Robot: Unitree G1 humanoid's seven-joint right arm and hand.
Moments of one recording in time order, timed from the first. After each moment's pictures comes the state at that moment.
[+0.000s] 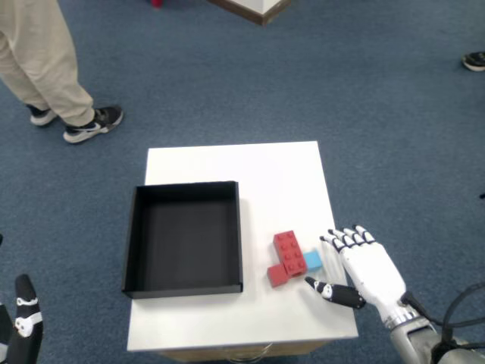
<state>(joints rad) -0.53 -0.41 2.52 1.43 0.86 -0.54 -1.11</state>
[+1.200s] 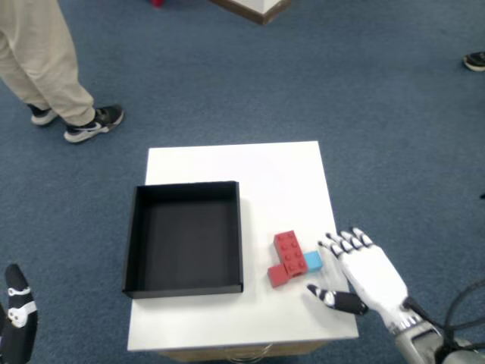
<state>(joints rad) -0.52 -0.43 2.58 1.41 0.82 -0.51 -1.15</state>
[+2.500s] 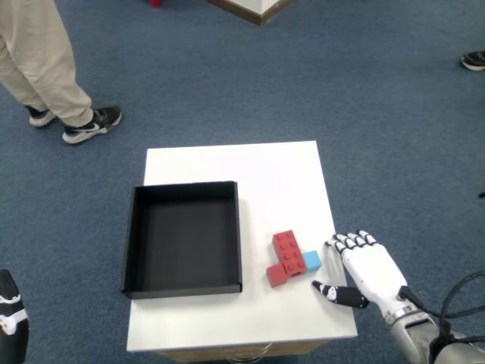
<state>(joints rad) -0.55 -0.41 2.54 1.41 0.88 -0.44 -0.96</state>
